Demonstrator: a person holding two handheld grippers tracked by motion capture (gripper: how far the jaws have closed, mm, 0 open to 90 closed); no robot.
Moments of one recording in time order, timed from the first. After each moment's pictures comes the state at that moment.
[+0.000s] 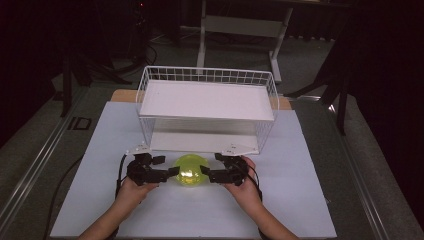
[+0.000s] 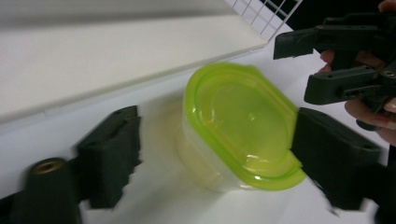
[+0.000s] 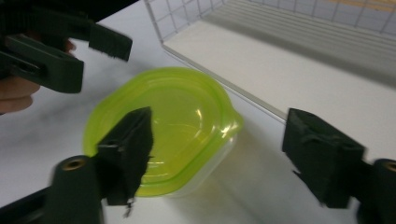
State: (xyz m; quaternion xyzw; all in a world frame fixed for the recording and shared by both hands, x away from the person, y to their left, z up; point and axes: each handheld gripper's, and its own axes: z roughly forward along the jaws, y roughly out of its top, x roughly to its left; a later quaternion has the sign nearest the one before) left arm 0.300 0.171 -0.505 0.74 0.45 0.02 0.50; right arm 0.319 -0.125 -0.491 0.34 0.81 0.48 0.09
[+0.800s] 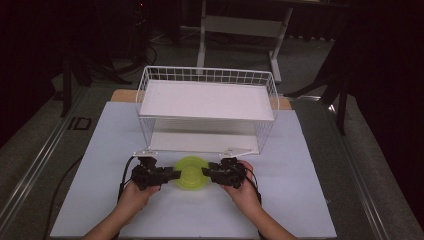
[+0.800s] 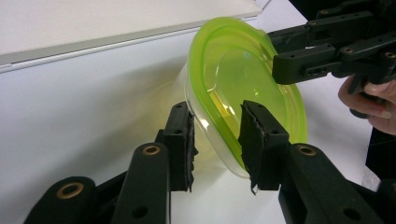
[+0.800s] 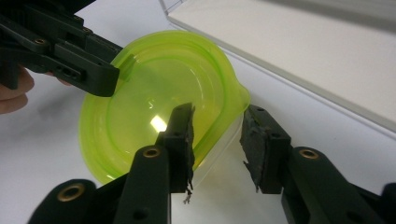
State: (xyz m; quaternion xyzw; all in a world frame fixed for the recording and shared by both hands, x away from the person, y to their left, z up) left arm 0.291 0.160 -0.508 0.76 0.45 -0.02 0.47; right arm 0.315 -0.122 -0.498 0.36 0.82 0.44 0.04
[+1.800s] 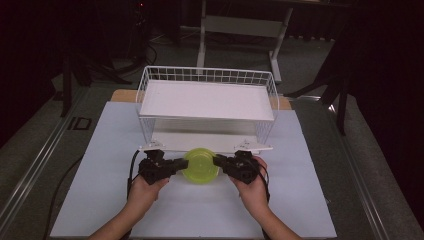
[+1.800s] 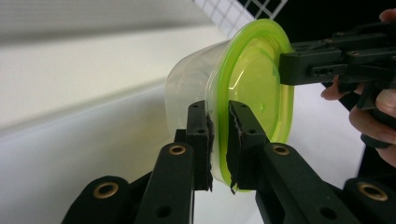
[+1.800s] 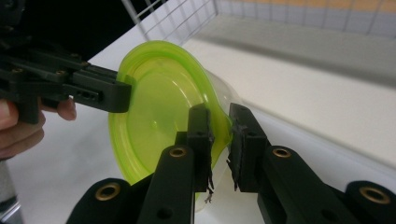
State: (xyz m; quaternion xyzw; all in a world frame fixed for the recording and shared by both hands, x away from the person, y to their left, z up) left arm 0.295 0.131 -0.467 0.74 0.45 0.02 0.50; right arm 0.308 -0.147 -0.456 0.40 0.77 0.49 0.07
